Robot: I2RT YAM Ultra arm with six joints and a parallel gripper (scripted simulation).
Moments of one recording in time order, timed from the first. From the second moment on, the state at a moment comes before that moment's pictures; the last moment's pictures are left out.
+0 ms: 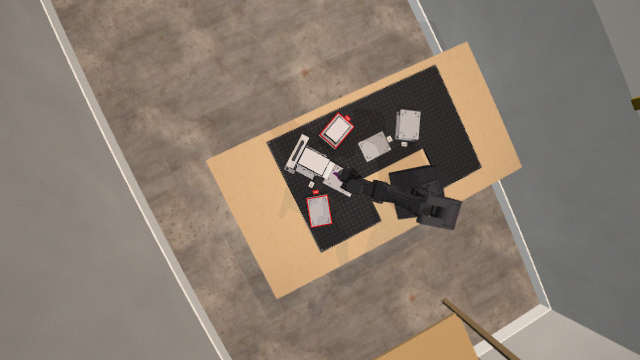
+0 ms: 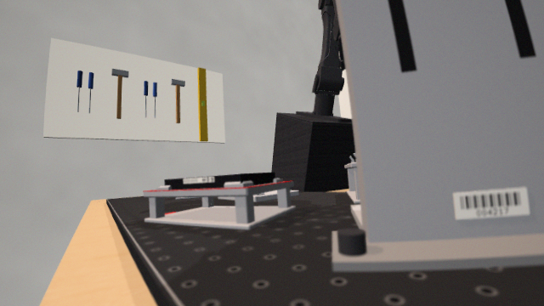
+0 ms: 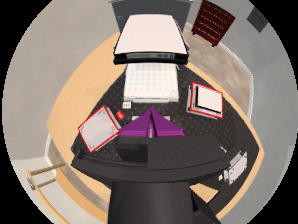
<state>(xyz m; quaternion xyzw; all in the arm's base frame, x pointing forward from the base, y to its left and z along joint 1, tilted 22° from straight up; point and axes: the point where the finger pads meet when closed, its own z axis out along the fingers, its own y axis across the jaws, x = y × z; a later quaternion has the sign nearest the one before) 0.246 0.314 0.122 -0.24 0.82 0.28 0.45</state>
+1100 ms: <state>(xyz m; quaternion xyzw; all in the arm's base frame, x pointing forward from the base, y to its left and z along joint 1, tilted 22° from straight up) 0.261 0.326 0.129 -0.24 0.81 0.28 0.45</state>
